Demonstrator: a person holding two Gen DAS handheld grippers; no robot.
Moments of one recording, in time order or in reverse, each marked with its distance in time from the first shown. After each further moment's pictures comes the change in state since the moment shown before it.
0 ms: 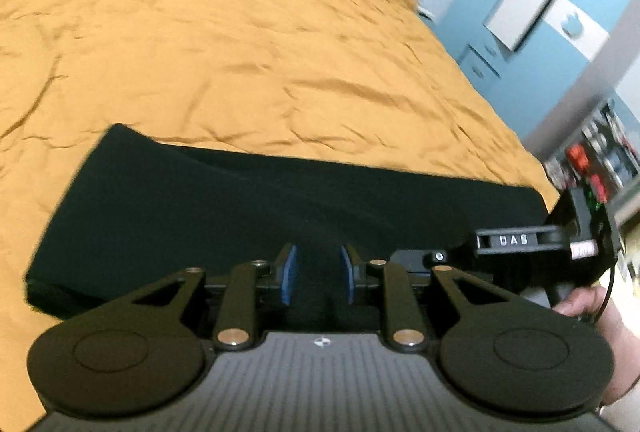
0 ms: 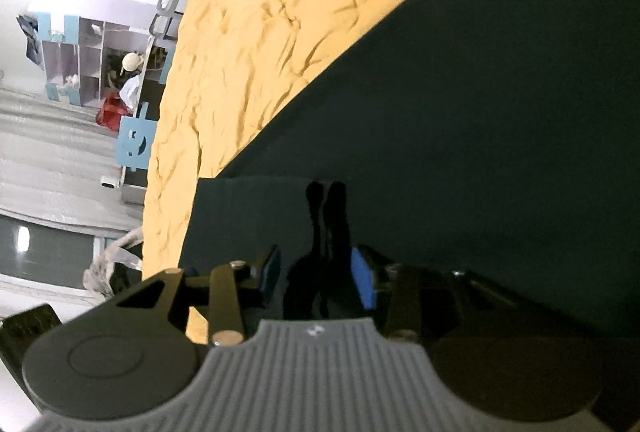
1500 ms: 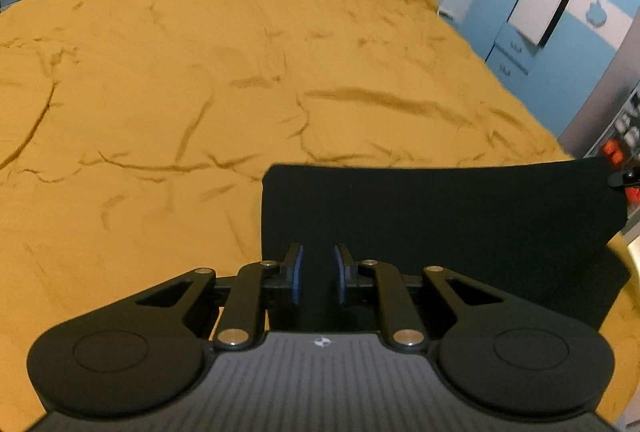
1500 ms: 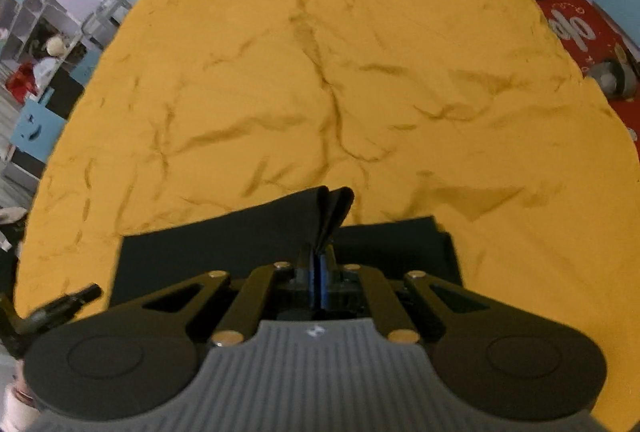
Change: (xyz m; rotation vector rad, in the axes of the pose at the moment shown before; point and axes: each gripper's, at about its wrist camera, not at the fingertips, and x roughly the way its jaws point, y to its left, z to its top) left arm 0.049 -0.018 0.008 0.062 -0.007 0.113; right arm -0.259 -0.030 0.153 -0.304 -0.121 -0.492
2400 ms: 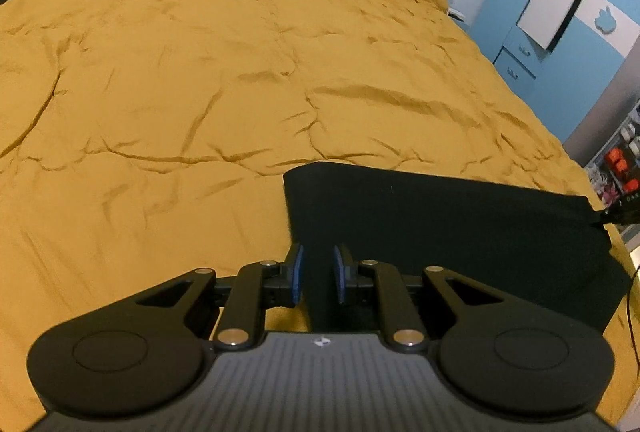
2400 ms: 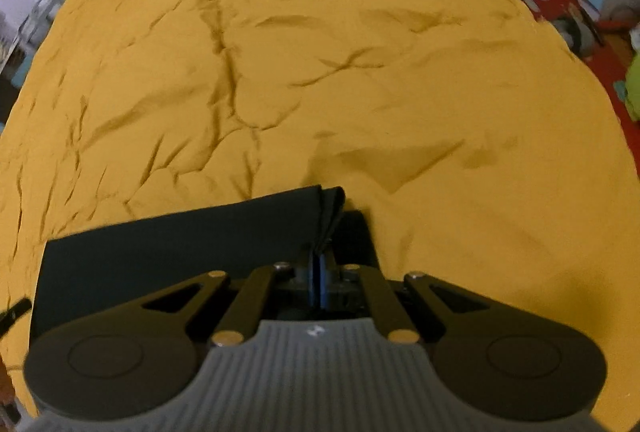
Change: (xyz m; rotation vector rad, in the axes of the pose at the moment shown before) left arm -0.005 0.006 0.003 -0.033 -0.003 0.009; right arm 0.043 -0.044 -0.014 0.094 0.032 -0.153
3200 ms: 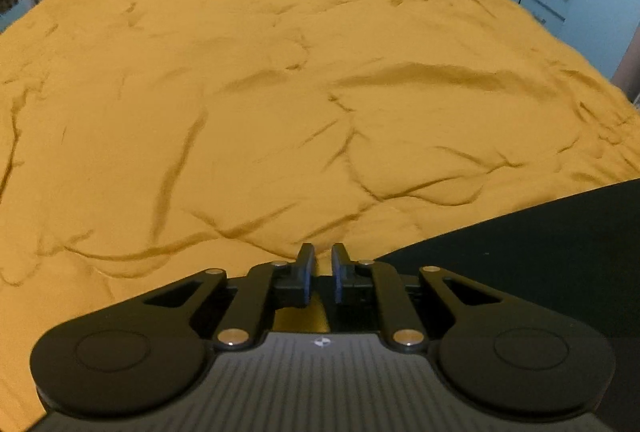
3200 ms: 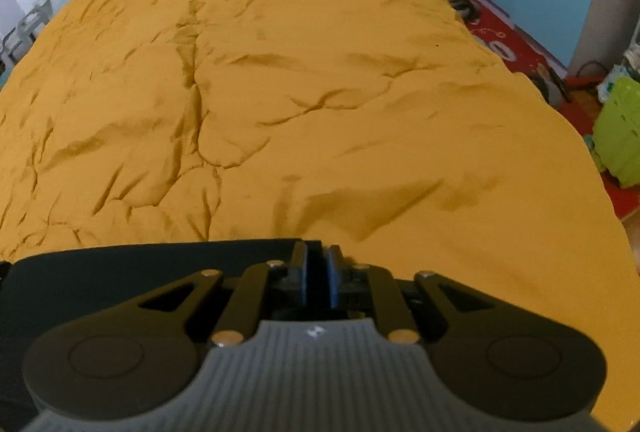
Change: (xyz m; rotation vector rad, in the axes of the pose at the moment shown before) left arm 0.110 0.003 0.048 0.162 0.069 0.139; right arm 0.007 -0.001 -0.015 -0.041 -0.226 -0.107
